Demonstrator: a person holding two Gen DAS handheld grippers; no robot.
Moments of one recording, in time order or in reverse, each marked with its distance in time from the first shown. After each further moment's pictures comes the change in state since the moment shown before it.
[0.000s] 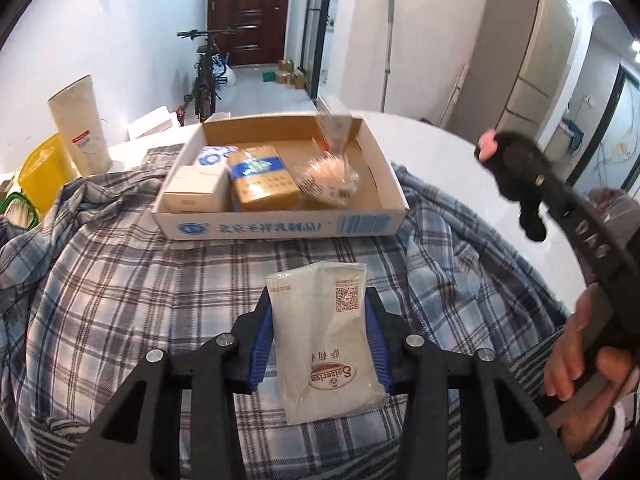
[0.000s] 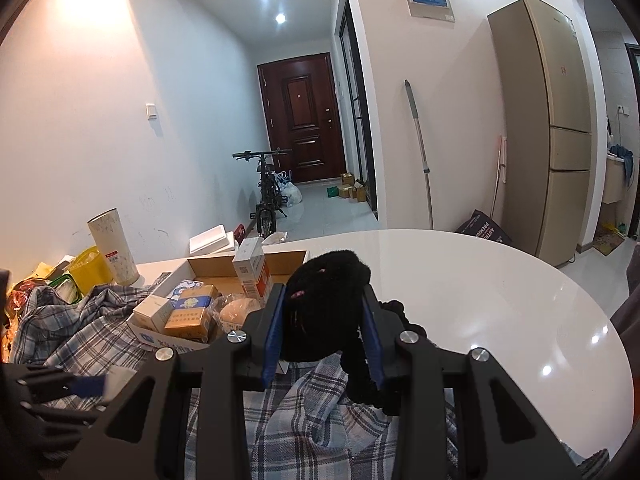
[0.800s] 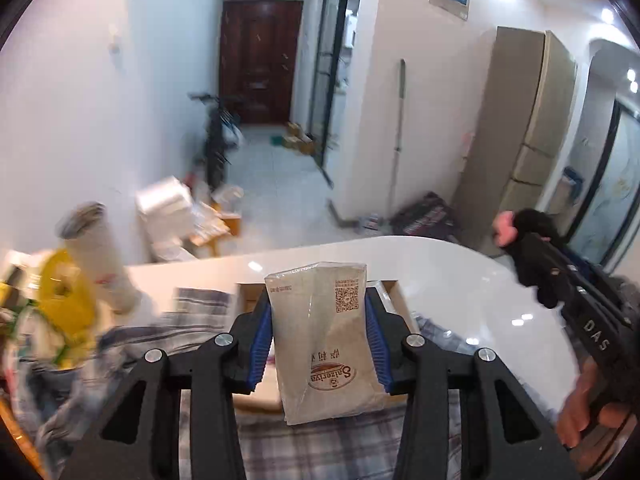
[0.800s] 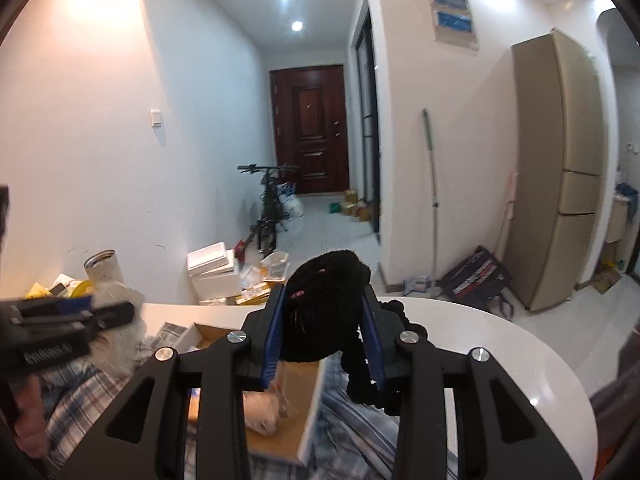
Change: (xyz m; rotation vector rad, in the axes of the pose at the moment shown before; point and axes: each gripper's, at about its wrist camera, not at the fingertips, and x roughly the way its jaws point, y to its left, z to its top) left arm -0.027 0.051 0.169 -0.023 -0.193 -0.028; right arm 0.041 0.041 0.118 -0.078 -0.012 0.010
